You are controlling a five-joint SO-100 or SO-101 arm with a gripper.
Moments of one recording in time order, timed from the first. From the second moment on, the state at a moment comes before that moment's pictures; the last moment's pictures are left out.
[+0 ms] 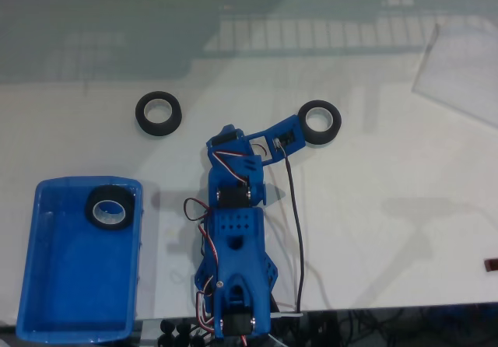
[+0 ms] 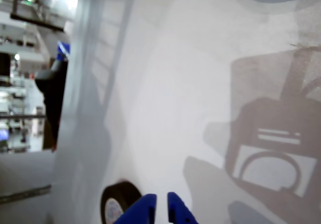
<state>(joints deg) 3.3 189.6 175.2 49.1 -13.4</state>
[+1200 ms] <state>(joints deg) 11.6 189.6 173.8 50.7 -2.5</state>
